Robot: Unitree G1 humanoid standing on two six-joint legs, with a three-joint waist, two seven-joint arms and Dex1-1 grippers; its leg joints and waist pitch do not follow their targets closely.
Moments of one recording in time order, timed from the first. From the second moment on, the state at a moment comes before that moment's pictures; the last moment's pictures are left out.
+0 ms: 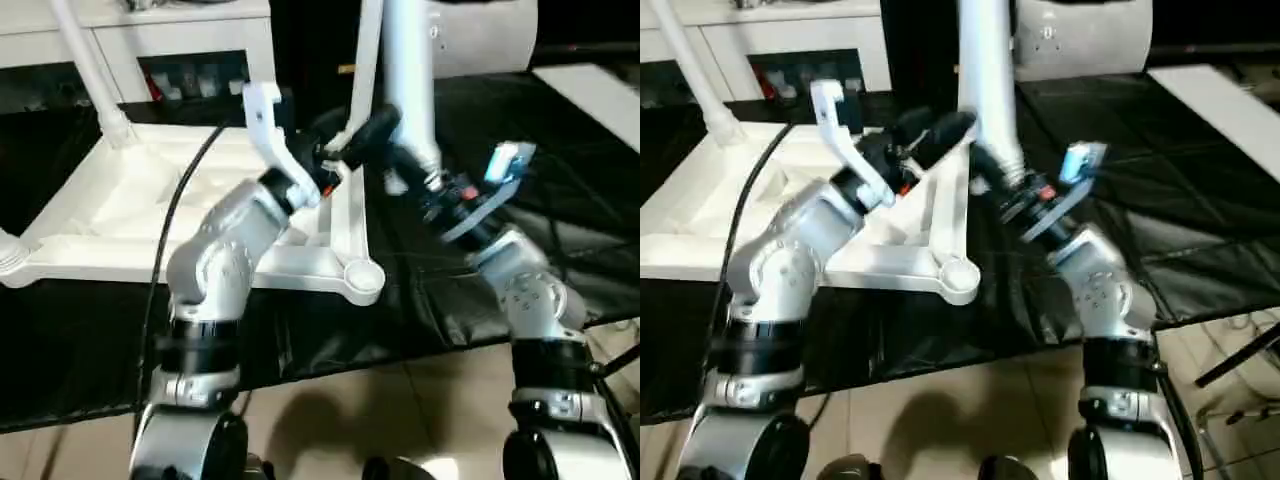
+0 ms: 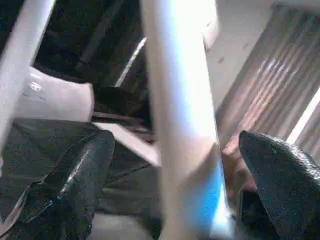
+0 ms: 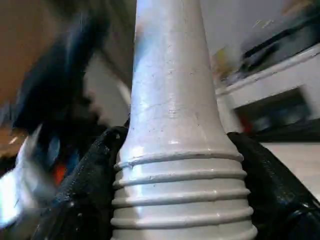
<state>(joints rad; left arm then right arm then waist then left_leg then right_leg) -0.72 -0.09 0.18 0.08 -0.64 0.61 -0.47 -0.53 -0.13 -0.18 0.25 0.67 0.45 0.90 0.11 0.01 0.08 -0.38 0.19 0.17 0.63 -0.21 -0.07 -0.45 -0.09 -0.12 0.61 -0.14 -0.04</state>
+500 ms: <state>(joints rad) -0.73 -0.12 0.29 0.11 -0.81 0.69 -0.41 -0.48 -0.14 -0.08 0.18 0.61 0.48 0.89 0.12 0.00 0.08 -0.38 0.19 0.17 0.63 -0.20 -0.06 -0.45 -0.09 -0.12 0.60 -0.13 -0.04</state>
